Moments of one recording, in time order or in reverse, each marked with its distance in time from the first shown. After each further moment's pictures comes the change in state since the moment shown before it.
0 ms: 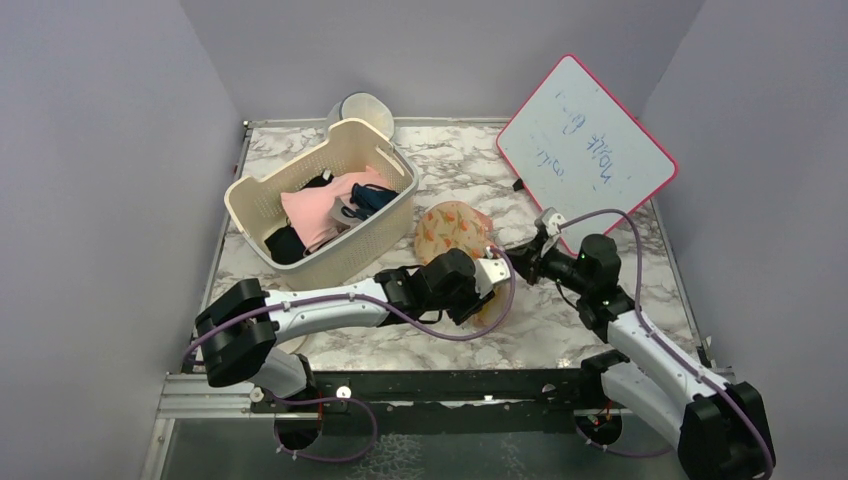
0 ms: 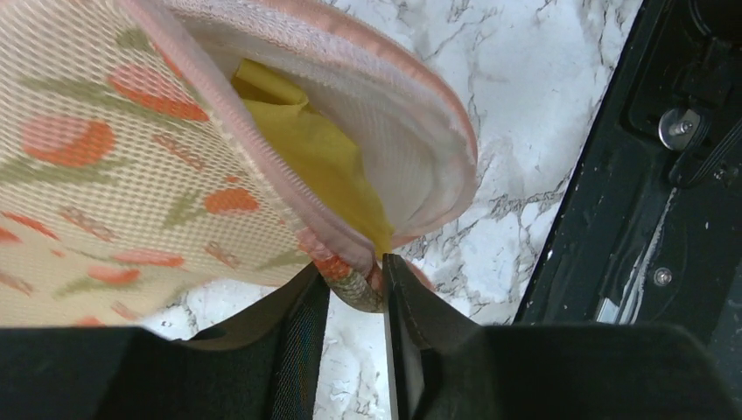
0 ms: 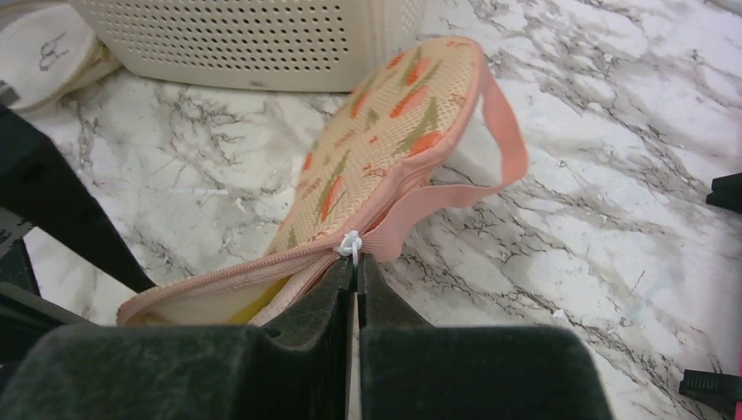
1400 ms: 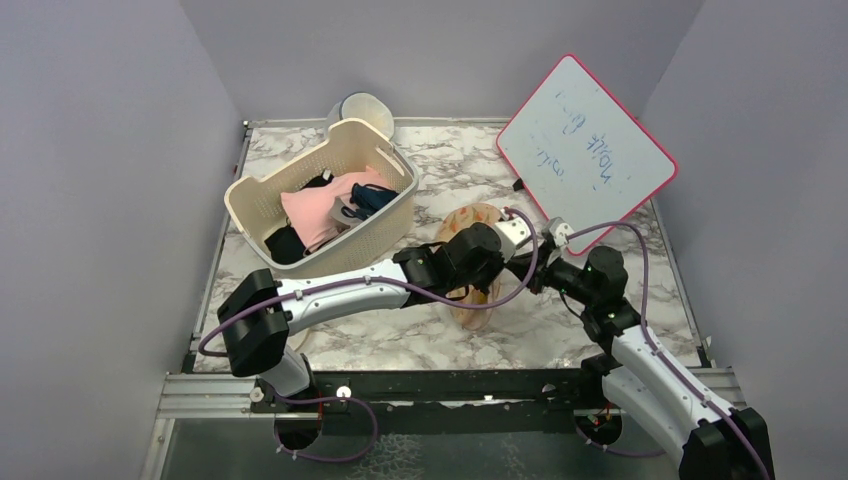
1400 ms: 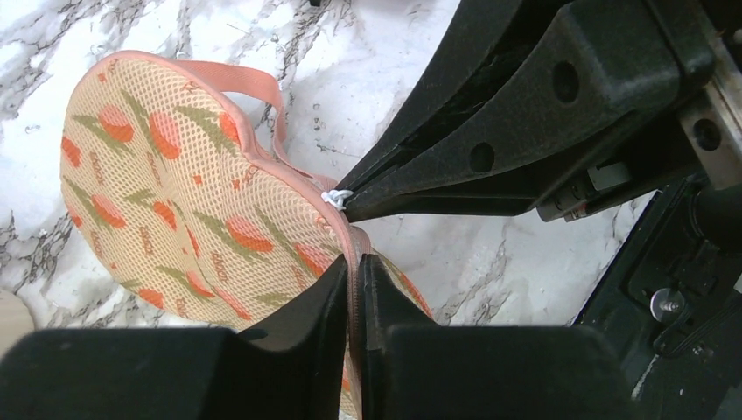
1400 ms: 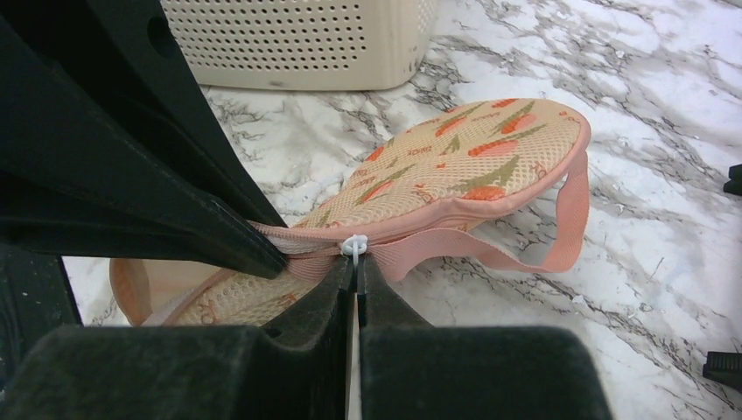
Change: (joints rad) left arm -0.002 0.114 0.281 -0.070 -0.210 -0.127; right arm -0.005 -0.159 -0.073 -0.024 -0.022 0.047
